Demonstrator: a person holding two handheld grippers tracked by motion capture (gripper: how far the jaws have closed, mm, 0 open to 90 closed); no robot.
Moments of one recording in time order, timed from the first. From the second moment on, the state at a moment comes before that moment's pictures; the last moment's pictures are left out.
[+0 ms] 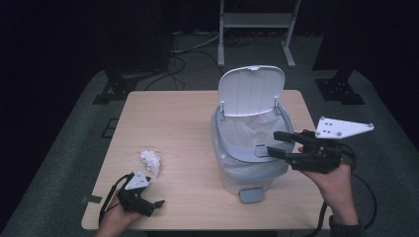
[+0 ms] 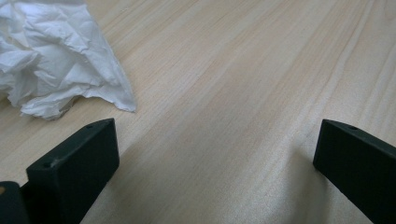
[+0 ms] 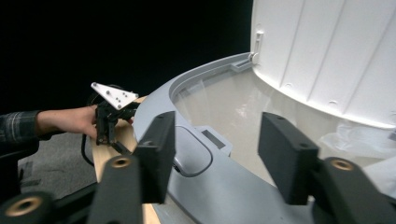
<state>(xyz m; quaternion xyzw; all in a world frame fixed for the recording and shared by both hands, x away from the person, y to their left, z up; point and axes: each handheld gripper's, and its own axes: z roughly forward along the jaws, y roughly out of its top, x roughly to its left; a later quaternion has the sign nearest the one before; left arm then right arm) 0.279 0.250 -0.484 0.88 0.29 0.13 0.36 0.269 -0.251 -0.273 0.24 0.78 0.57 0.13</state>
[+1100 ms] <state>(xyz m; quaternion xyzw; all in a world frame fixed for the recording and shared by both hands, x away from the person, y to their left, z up) 0.280 0.250 -0.484 0.88 0.28 0.13 0.36 0.248 -0.301 -0.308 0.34 0.76 0.52 0.21</state>
